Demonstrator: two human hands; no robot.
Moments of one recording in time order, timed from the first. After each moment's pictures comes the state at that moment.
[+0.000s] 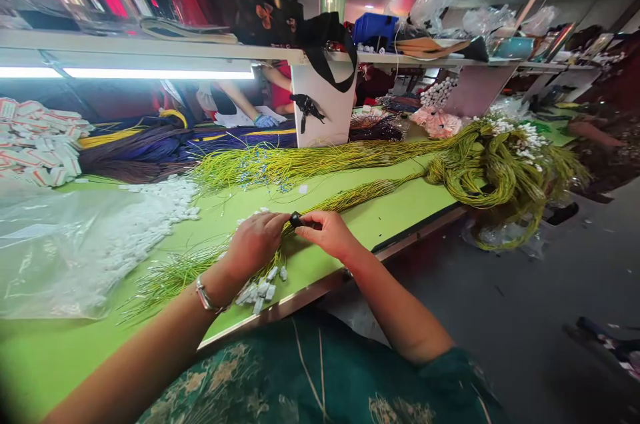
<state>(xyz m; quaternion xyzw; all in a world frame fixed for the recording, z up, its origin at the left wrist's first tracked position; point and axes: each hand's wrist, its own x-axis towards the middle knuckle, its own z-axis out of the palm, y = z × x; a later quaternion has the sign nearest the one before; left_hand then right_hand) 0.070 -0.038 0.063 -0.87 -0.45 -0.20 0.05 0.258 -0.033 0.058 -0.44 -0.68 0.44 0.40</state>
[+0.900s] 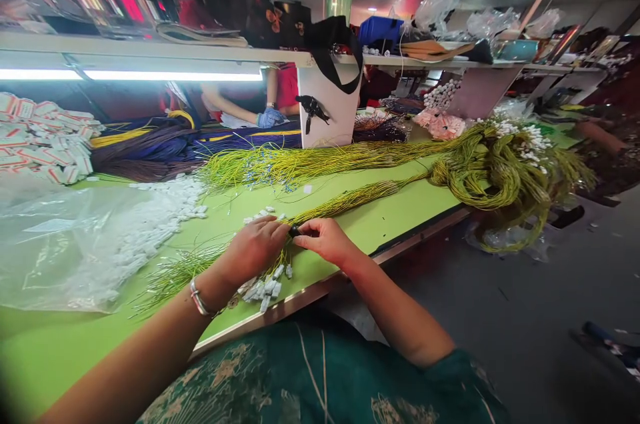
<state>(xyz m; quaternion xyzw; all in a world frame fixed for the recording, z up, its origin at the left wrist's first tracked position) 0.055 -0.048 0.070 -0.91 -0.37 -0.14 0.10 0.241 -0.045 0.053 -0.46 -0.65 0.49 0.36</state>
